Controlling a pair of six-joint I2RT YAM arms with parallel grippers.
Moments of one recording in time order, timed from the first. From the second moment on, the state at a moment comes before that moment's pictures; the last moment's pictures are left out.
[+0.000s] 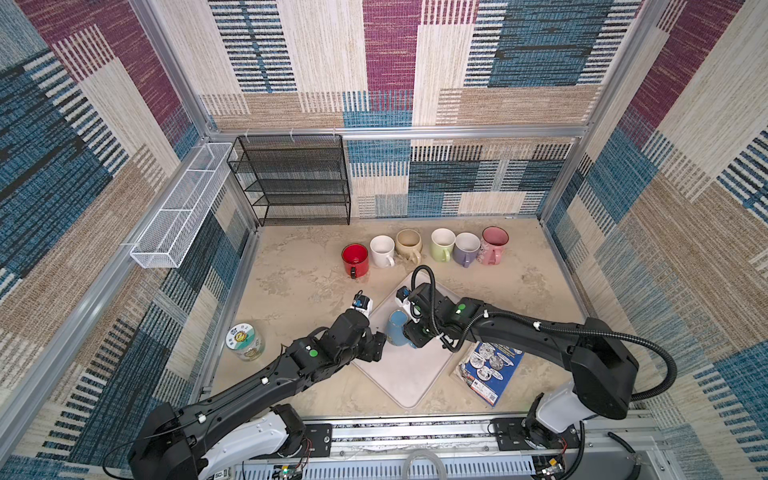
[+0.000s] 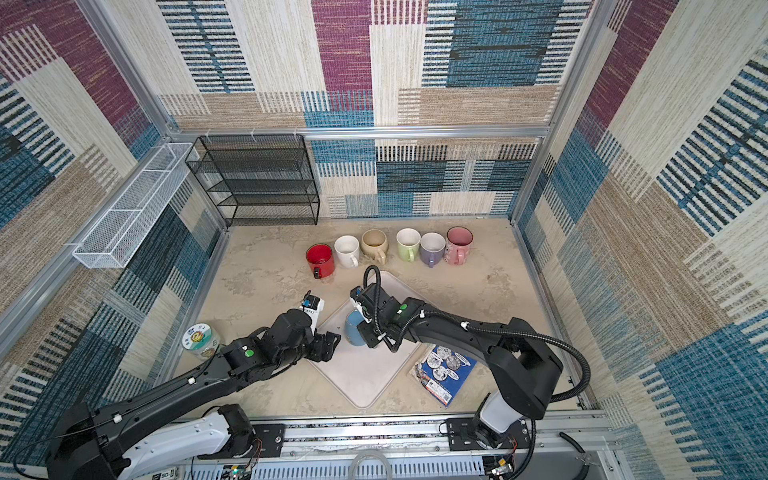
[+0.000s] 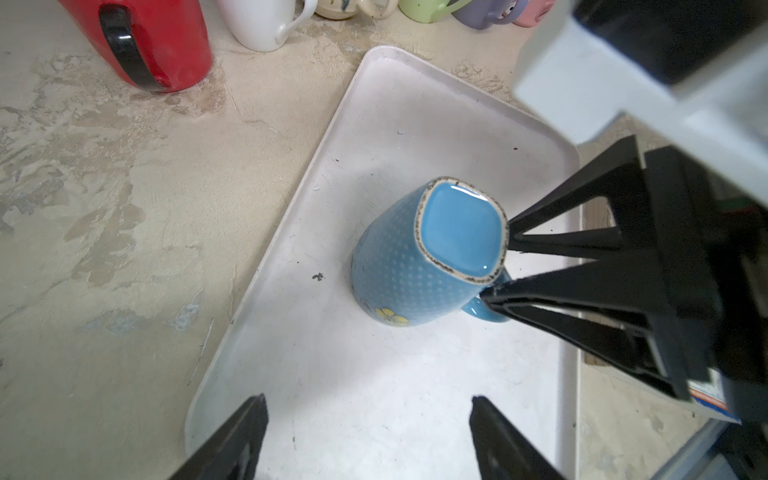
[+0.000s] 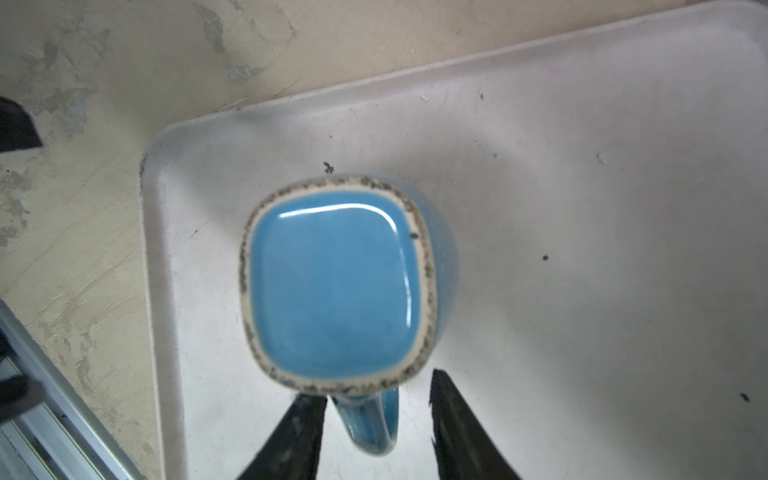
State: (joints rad) left arm -0.83 1.01 0.63 -0.42 -0.15 -0.46; right arm 0.88 1.58 1.05 -0.51 -0.02 0.21
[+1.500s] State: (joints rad) left arm -0.82 0.95 0.56 -0.41 -0.15 -0.47; right arm 0.89 1.61 1.09 -0.52 -0.01 0.20
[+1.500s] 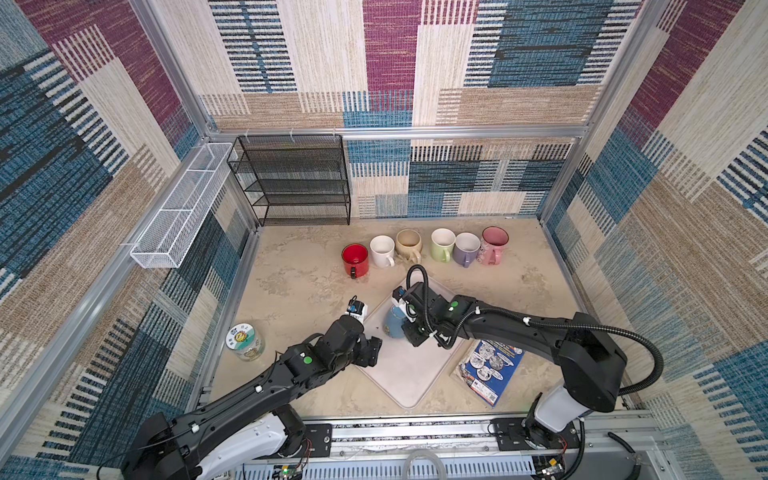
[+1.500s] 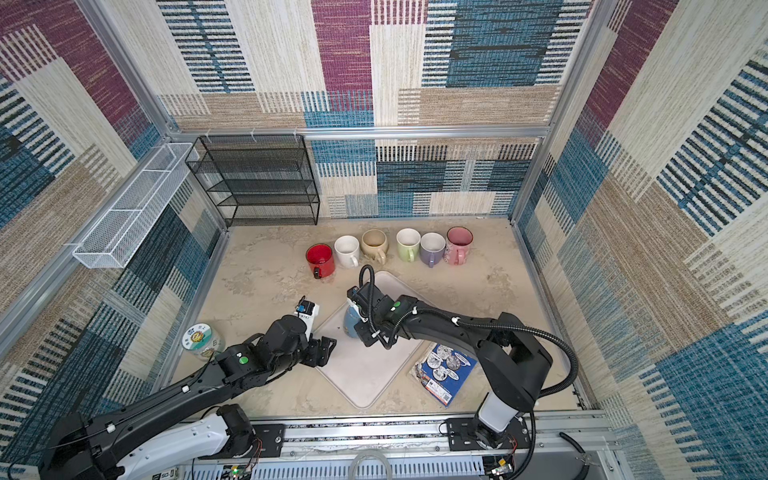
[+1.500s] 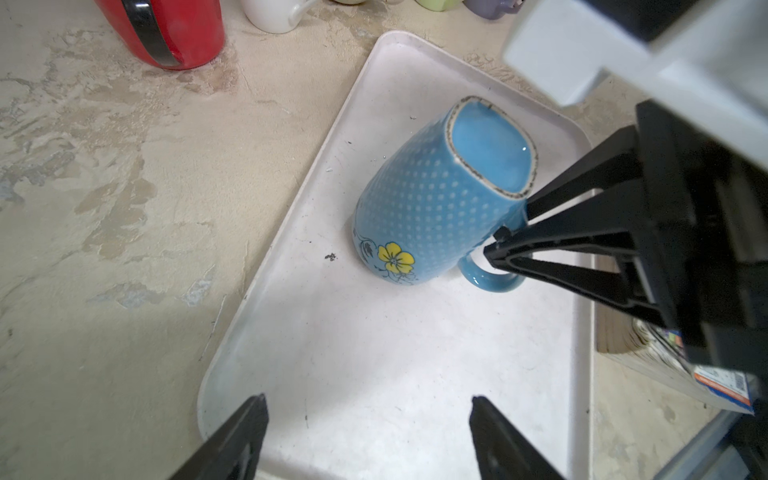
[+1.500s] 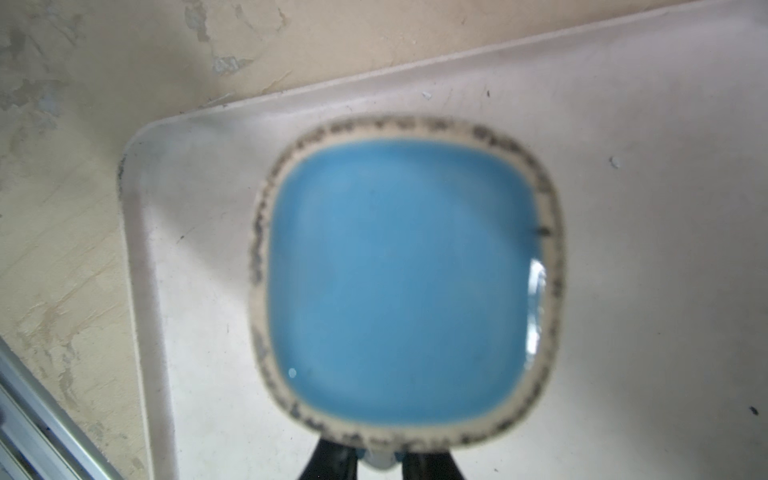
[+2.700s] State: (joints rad) left arm -0.73 0.88 0.40 0.16 0.40 -0.65; right arm 0.61 1.02 0.67 0.12 -0.64 0.46
